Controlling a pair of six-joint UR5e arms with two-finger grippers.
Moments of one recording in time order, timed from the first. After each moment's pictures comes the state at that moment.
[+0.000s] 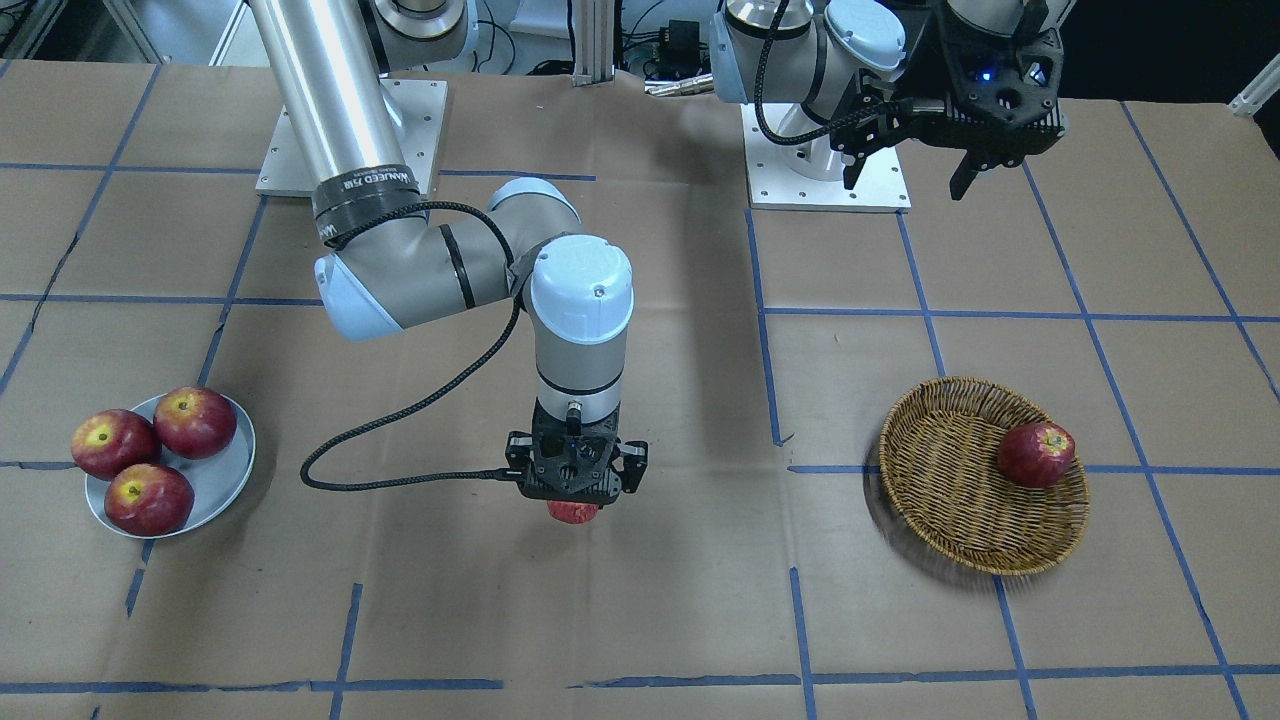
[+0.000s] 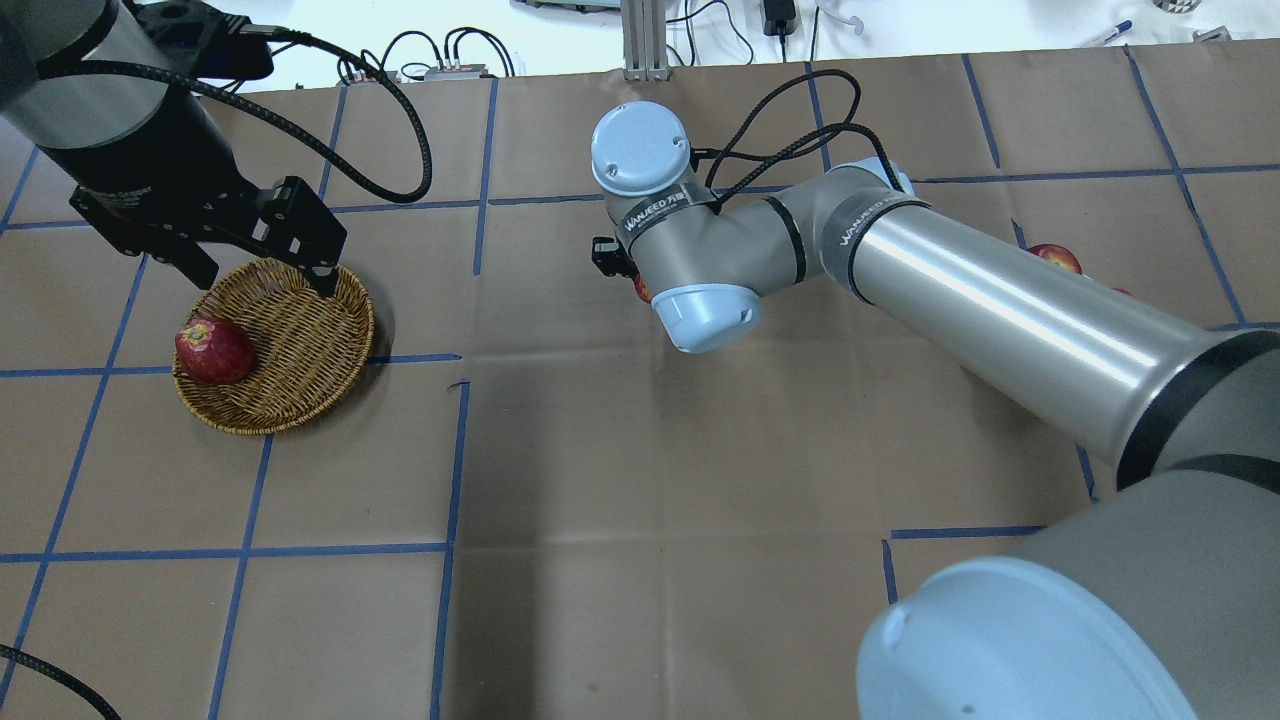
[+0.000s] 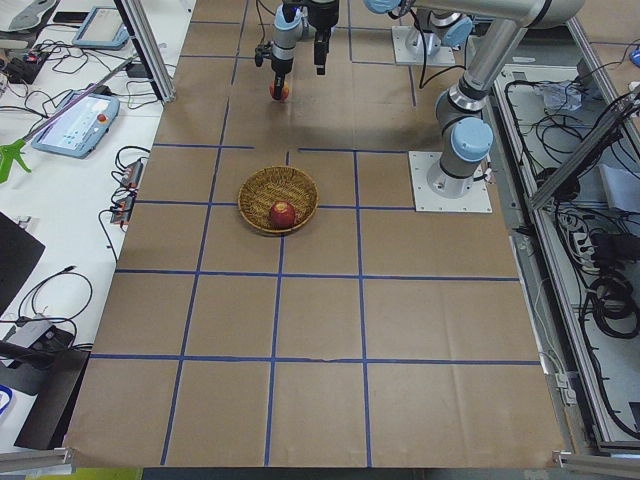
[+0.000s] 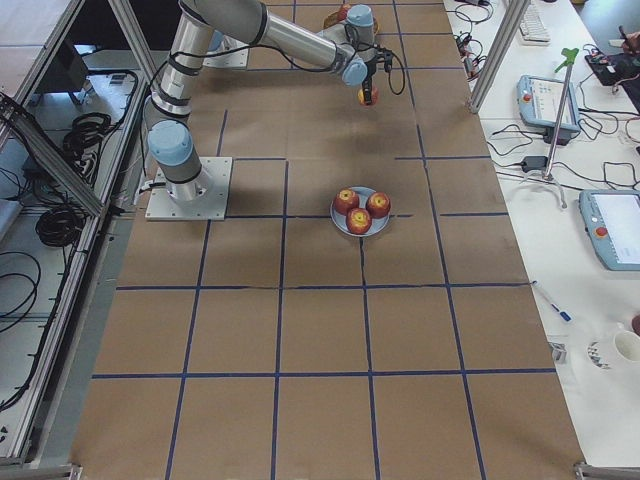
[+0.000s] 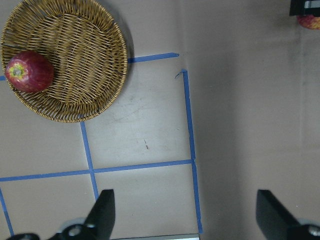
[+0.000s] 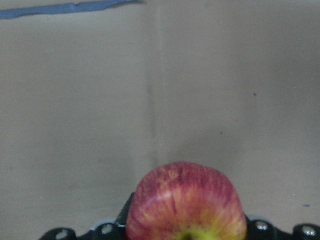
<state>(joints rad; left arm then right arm) -1.52 -1.46 -1.56 -1.72 1.60 0.16 1.96 -1.04 1.58 -2.32 -1.69 0.46</state>
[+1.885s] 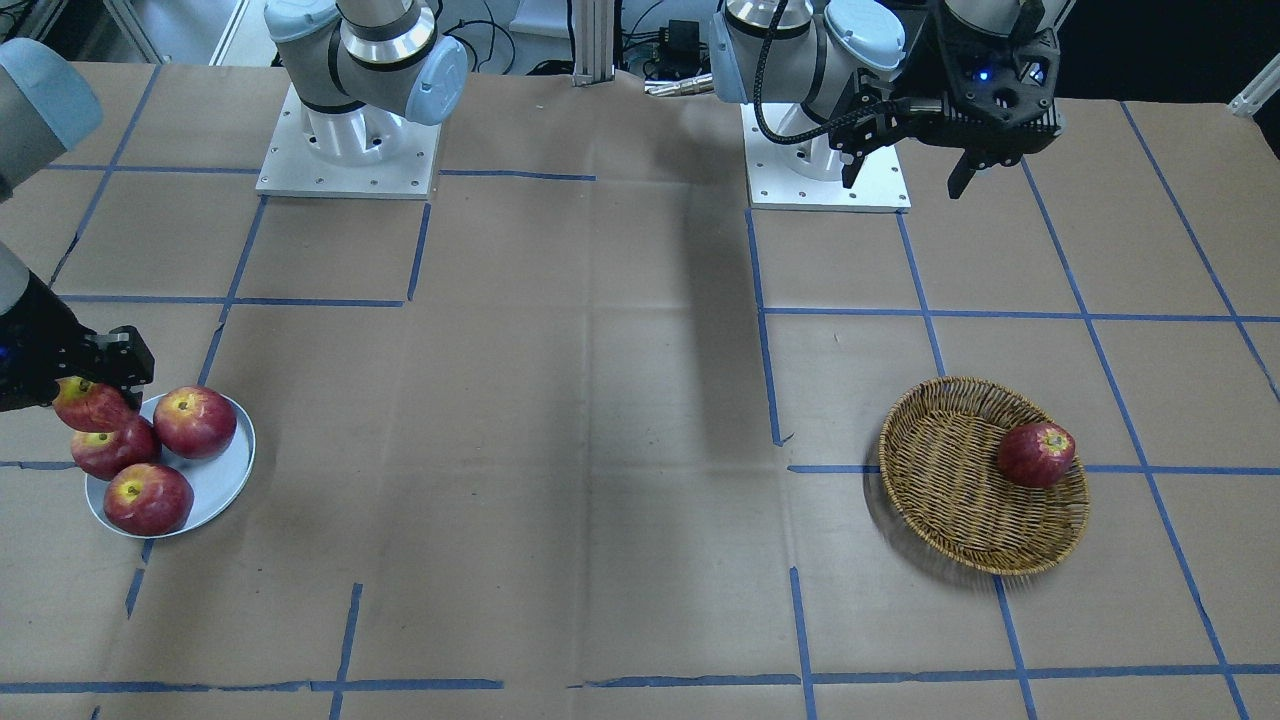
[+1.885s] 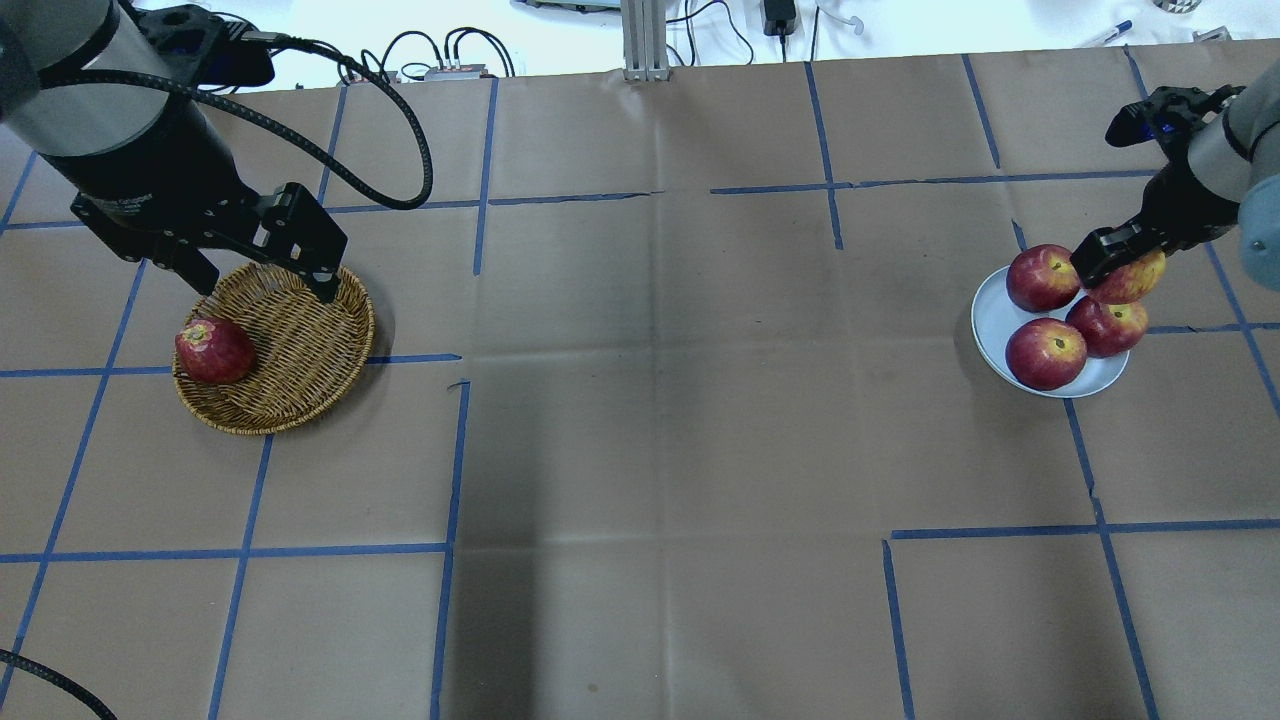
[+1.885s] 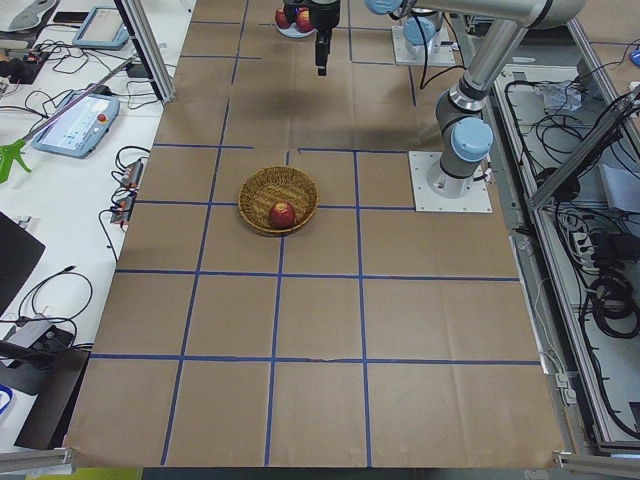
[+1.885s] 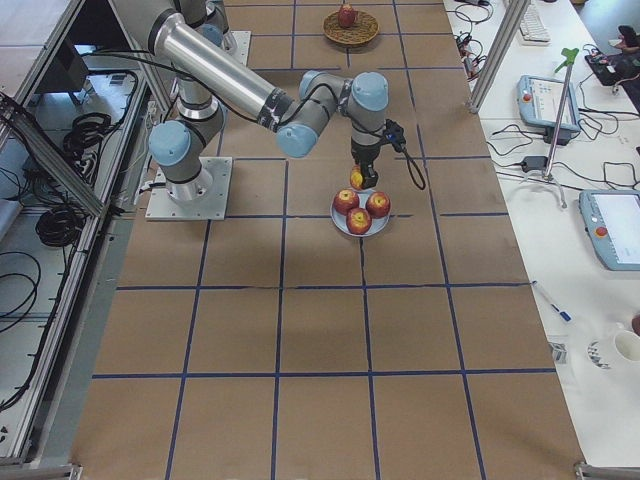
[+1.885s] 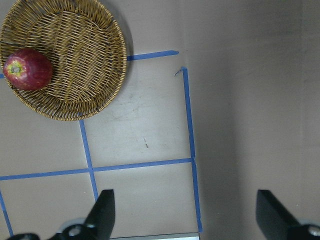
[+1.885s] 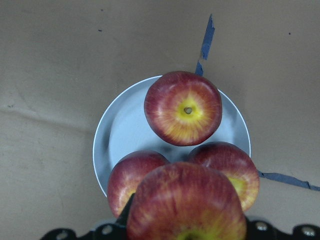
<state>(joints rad) -1.52 -1.45 -1.57 -1.72 1.60 0.16 1.12 -1.40 1.88 -2.12 -1.53 -0.70</state>
